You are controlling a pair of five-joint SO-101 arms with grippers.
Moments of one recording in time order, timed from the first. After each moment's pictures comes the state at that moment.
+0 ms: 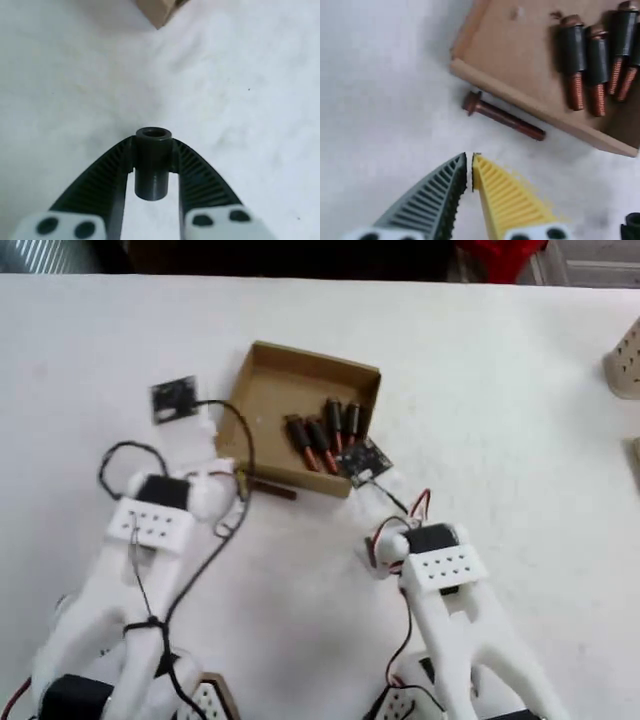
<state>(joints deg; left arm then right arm) 7.0 -27.6 47.6 53.7 30.7 -16.4 -36.0 63.7 49.1 21.6</state>
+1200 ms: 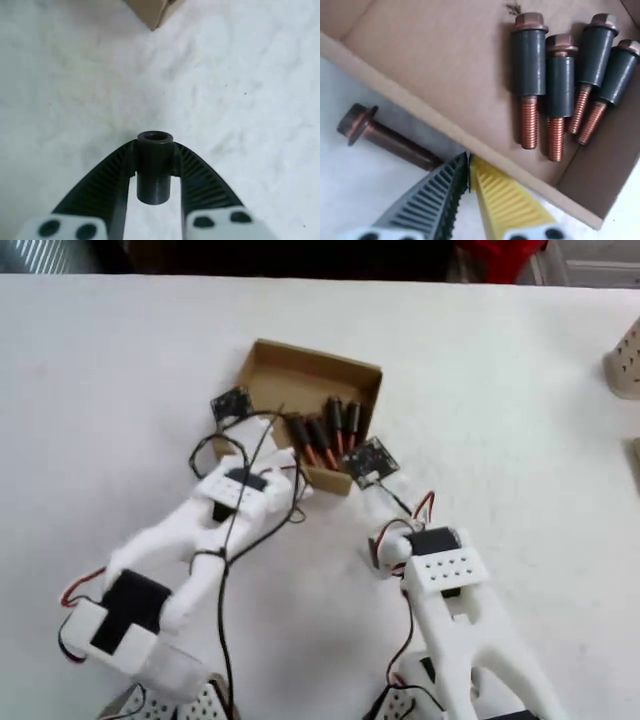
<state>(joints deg) 17.7 4.7 40.5 24.6 52.9 -15.2 -36.2 65.8 45.8 21.6</state>
